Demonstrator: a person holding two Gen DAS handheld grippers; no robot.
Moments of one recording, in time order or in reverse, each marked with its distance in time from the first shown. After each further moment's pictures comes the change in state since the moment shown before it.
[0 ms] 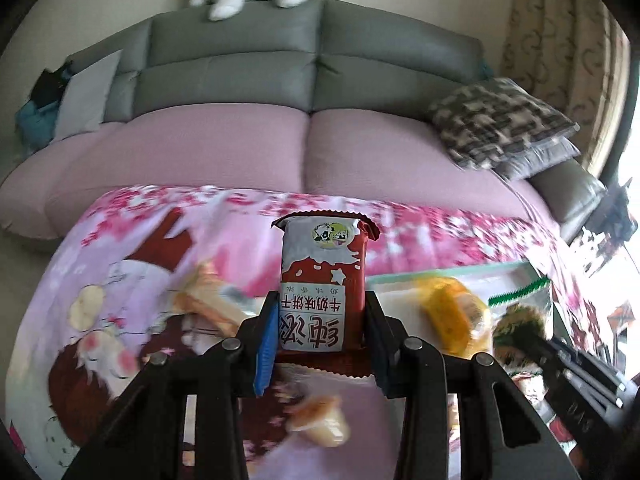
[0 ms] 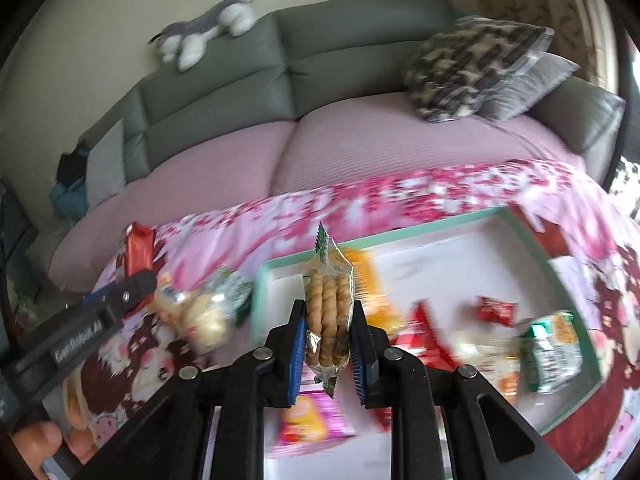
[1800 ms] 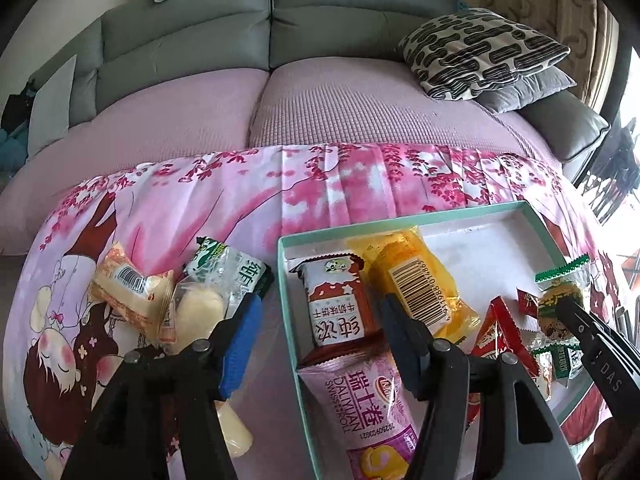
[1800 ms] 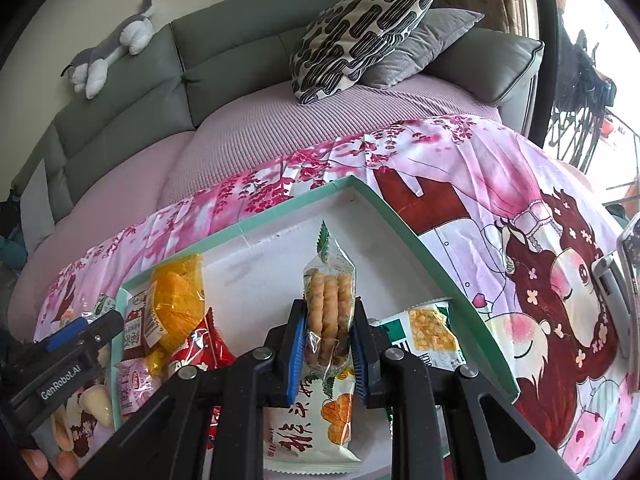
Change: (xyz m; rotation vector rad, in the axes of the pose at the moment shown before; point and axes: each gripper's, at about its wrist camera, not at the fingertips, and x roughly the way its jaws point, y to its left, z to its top) left arm 0.060 -0.079 -0.015 0.102 0.151 0.033; right arm 0.017 -0.104 -0.002 0.143 0.044 -0.191
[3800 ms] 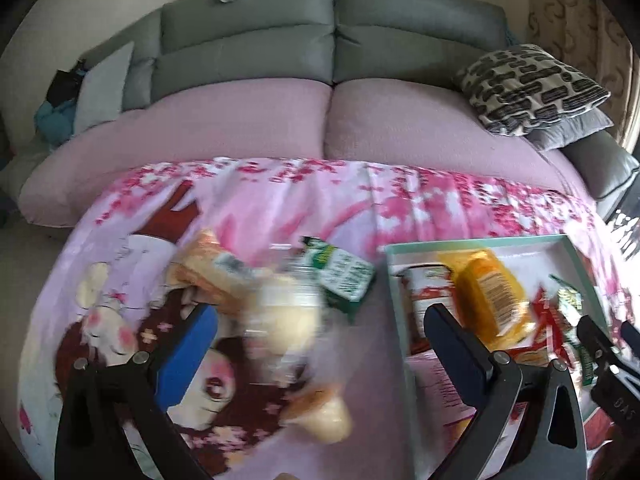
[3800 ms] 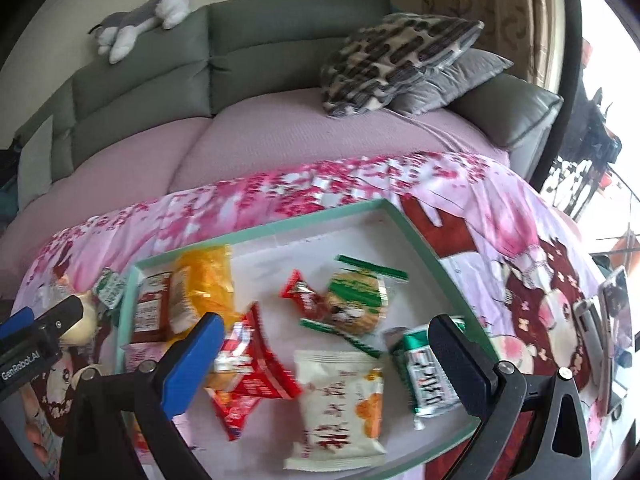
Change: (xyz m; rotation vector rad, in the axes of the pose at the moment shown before) left arm -0.030 0.068 -0.013 -0.113 -0.068 0.140; right arm -0.018 0.057 -0.005 -0.177 -0.049 -0.048
